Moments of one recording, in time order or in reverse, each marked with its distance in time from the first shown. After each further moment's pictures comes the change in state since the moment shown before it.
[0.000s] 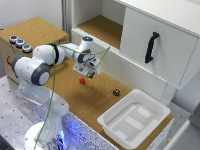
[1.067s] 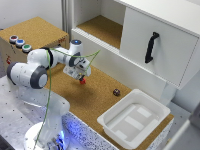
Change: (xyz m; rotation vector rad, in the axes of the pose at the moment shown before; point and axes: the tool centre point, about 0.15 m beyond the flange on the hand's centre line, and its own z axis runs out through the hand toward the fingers) arm 0.014 -0.041 0.047 0.014 0.040 0.045
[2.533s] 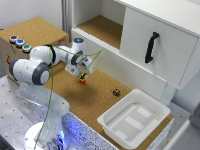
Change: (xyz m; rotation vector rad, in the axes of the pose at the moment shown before) arm 0.015 -0.001 -0.072 0.000 0.075 0.031
